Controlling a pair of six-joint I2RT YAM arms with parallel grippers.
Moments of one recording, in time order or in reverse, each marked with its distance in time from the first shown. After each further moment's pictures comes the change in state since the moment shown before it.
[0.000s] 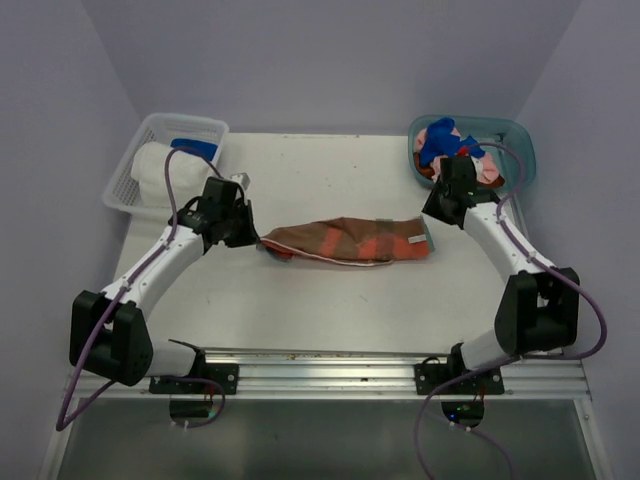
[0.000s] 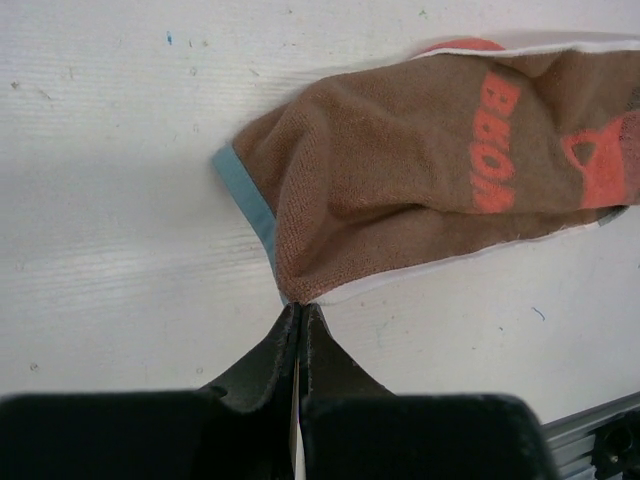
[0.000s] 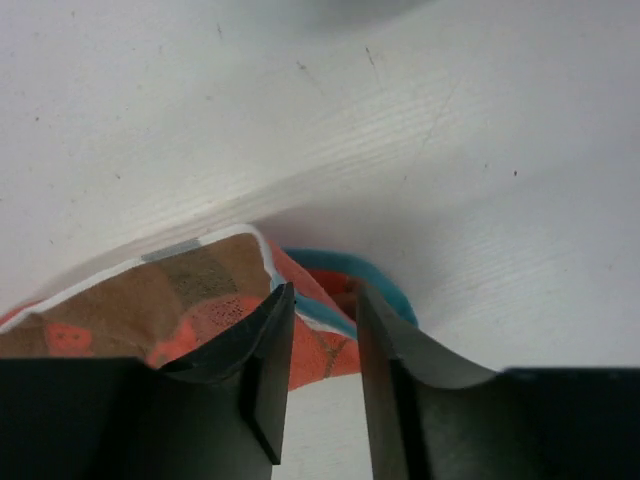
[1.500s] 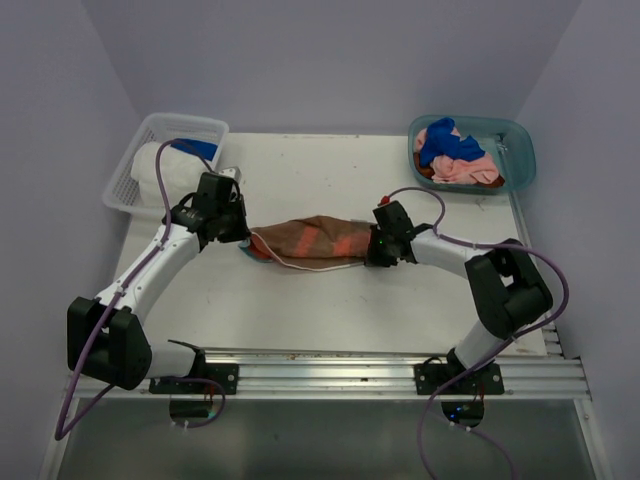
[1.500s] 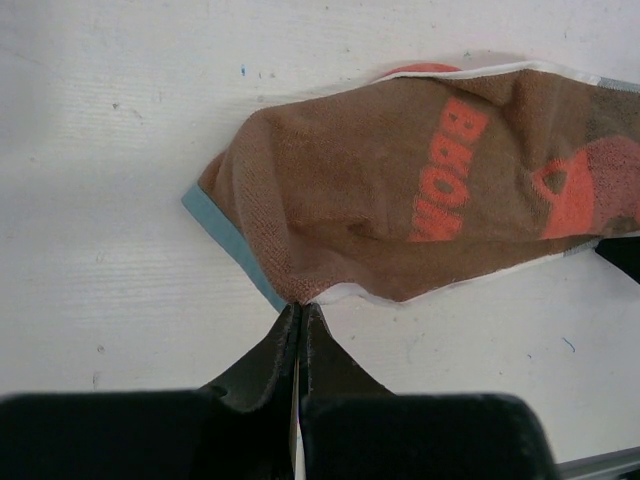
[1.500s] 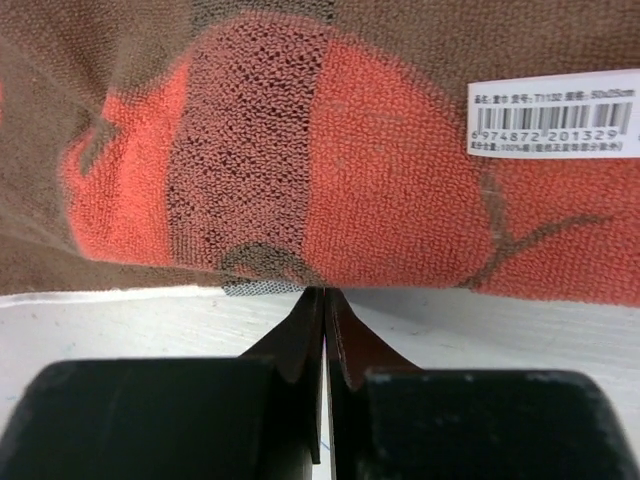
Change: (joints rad) left arm 0.014 -0.028 0.036 -0.051 -0.108 0.017; right arm 0.336 0.196 -0.210 0.242 -0.289 0.090
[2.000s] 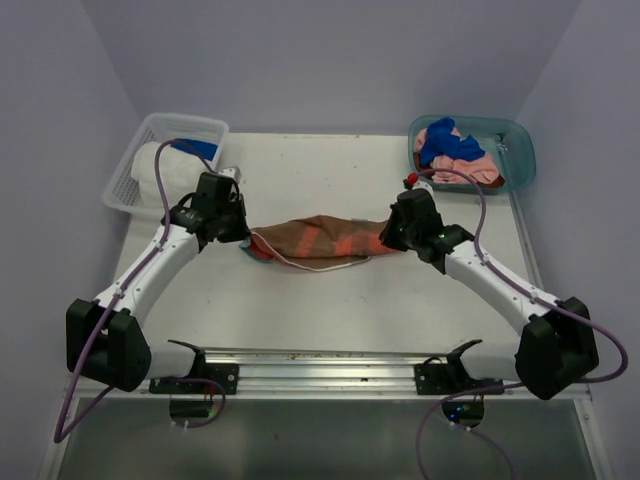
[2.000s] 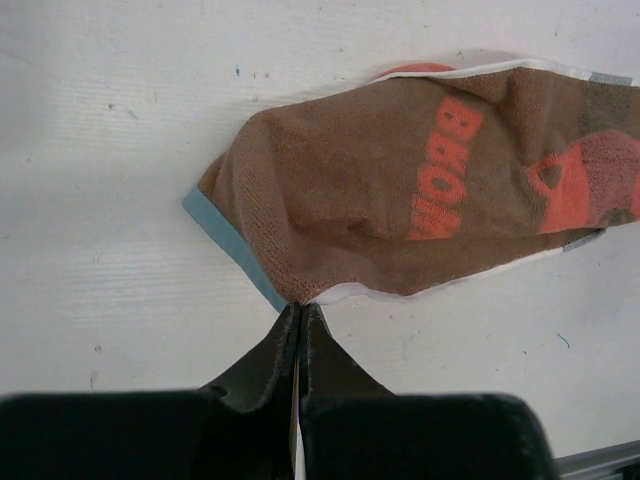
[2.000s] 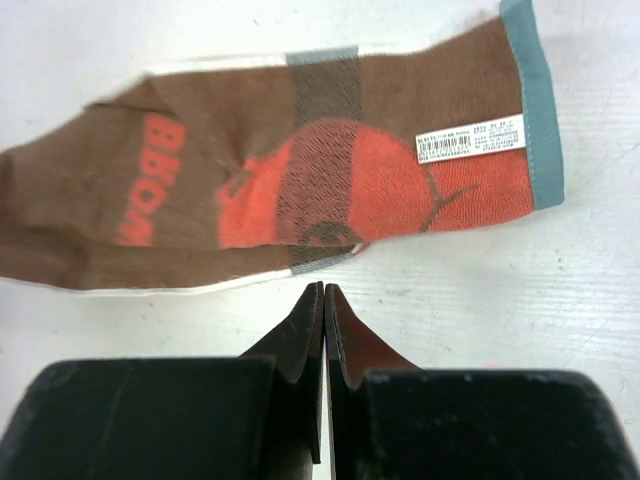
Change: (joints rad) left arm 0.000 -0.010 0.000 -0.002 0.004 0.001; right arm -0.004 -0.331 0.024 -0.122 0.157 -0.008
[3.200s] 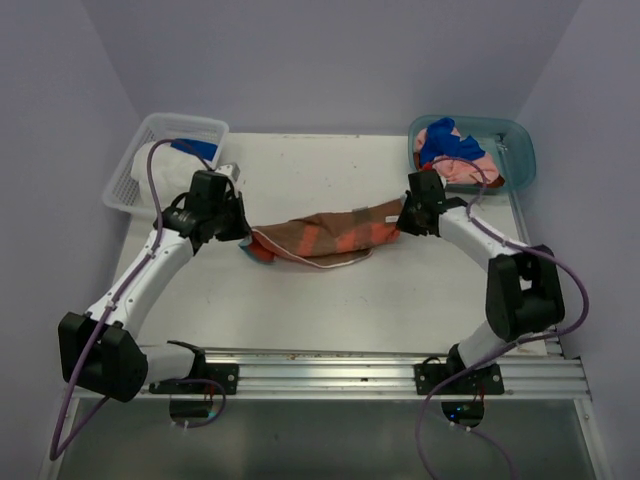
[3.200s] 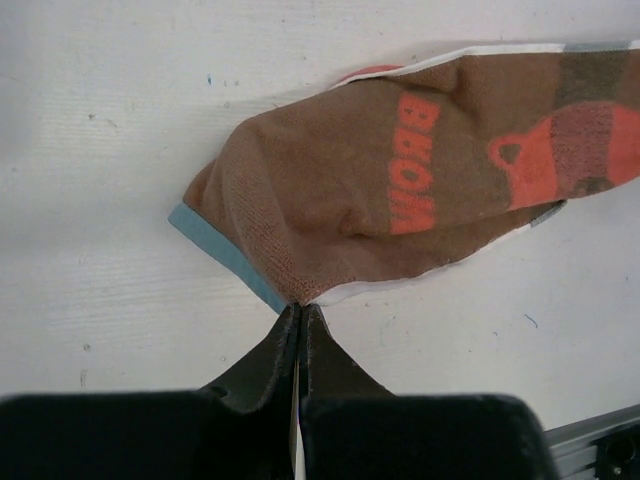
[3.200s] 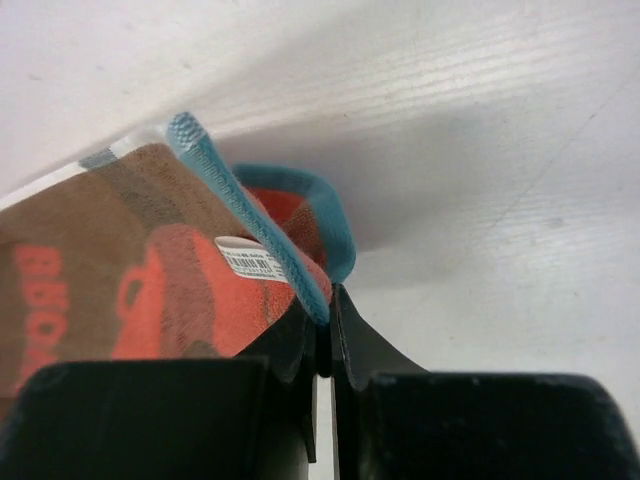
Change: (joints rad) left arm 0.002 -0.050 0.020 -0.023 0.050 0.008; right arm -0.216 0.321 0.163 -0.019 -0.007 -0.028
